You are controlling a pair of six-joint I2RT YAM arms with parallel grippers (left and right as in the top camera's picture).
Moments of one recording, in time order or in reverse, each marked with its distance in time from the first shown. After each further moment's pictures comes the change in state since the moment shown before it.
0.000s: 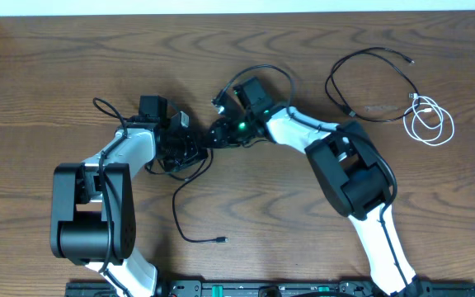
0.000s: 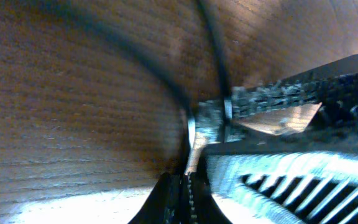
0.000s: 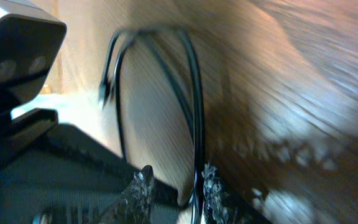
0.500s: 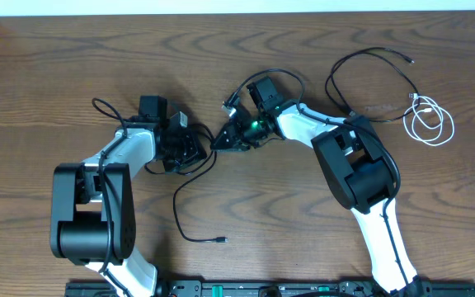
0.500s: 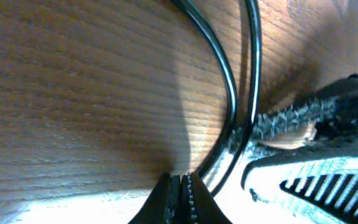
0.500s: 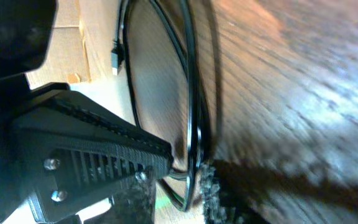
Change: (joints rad) left arm 0.000 0.000 0.000 0.000 -0.010 -0.016; right arm -0.074 0.022 -0.015 -0.064 -0.186 0.000
